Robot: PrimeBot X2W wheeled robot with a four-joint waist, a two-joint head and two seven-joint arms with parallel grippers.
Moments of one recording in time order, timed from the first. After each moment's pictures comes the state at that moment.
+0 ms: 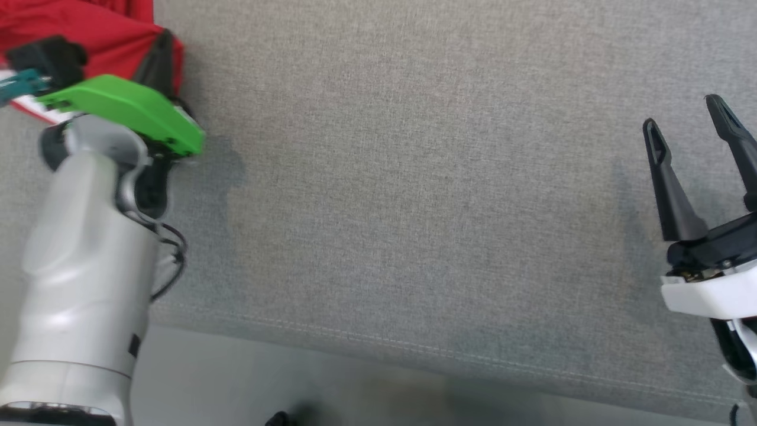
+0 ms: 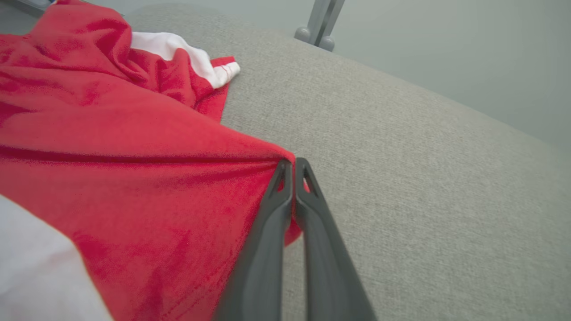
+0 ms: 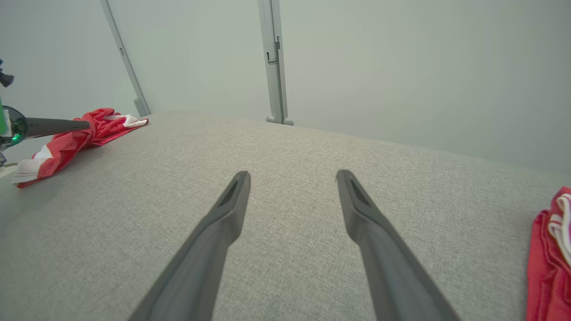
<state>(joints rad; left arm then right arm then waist) -0.88 0.12 -0.27 0.75 -0.79 -0.13 -0.05 -0.05 -0.44 0.14 -0.40 0.26 0.00 -0.11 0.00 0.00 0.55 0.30</state>
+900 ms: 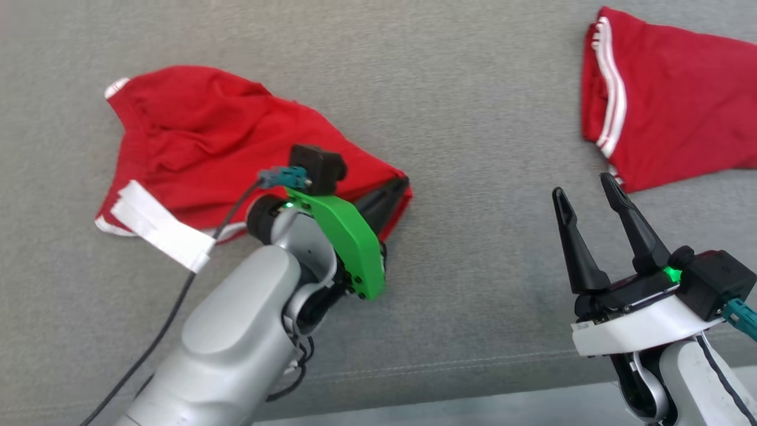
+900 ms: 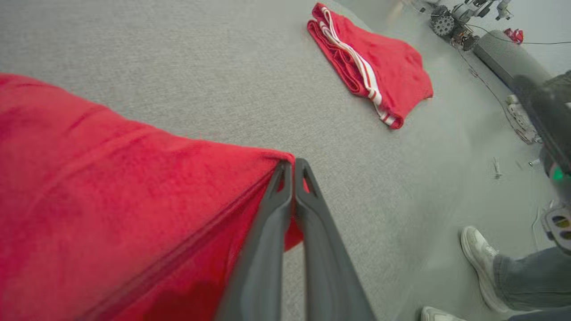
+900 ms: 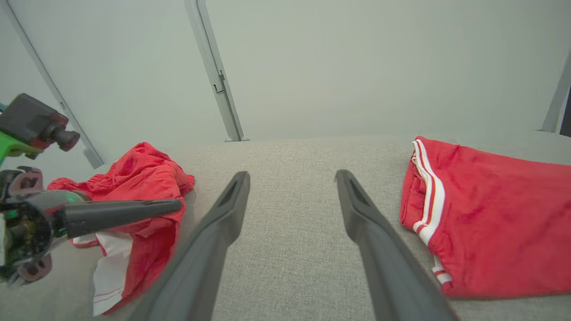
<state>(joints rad) -0.66 0.05 -0.79 0.39 -0.85 -0.13 0.12 -0.01 -0.22 0.28 -0.17 0.31 0.01 -0.25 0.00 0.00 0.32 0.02</state>
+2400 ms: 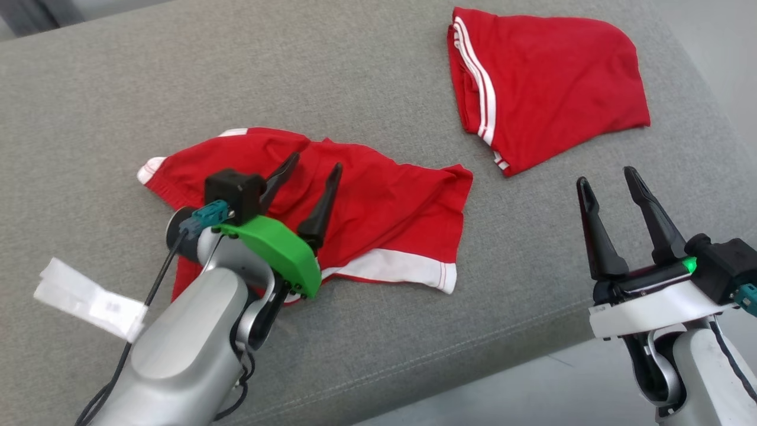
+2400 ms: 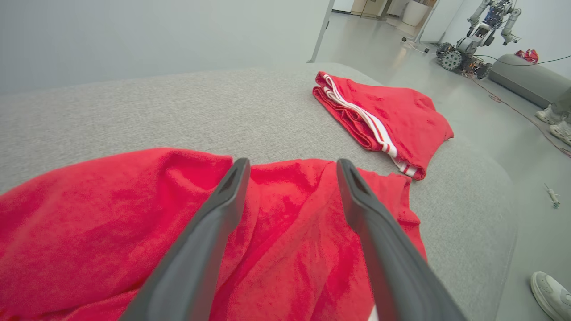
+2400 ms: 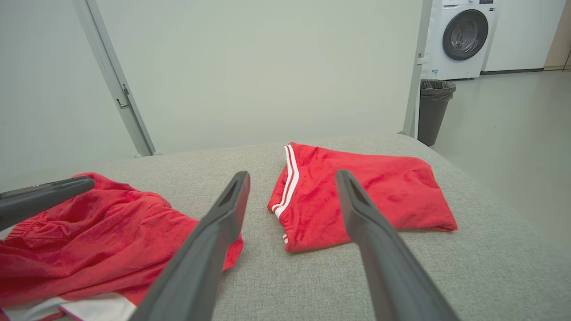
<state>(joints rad) -0.61 0.15 -0.75 0.38 -0.73 -0.02 -0.15 -0.05 -0.17 0.19 -0.06 0.27 0.05 -0.25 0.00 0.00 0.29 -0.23</state>
